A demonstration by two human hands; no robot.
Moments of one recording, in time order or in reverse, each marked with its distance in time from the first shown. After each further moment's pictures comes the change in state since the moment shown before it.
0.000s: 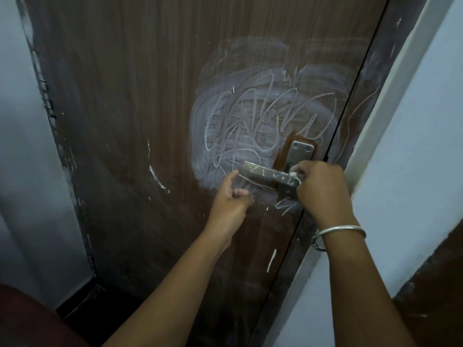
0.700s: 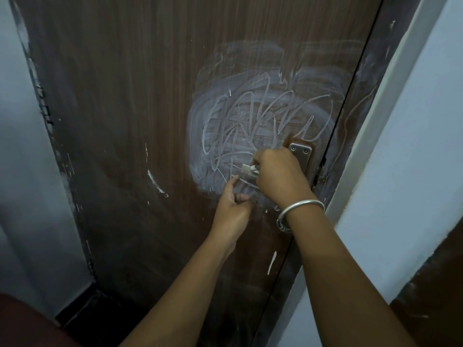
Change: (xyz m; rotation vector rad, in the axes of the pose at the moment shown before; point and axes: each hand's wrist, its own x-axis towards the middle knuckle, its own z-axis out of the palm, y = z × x) left_hand 0.006 -0.009 0.009 -0.038 0.006 -0.010; right_hand 0.028 -0.050 0.016 -0.091 -0.128 -0.232
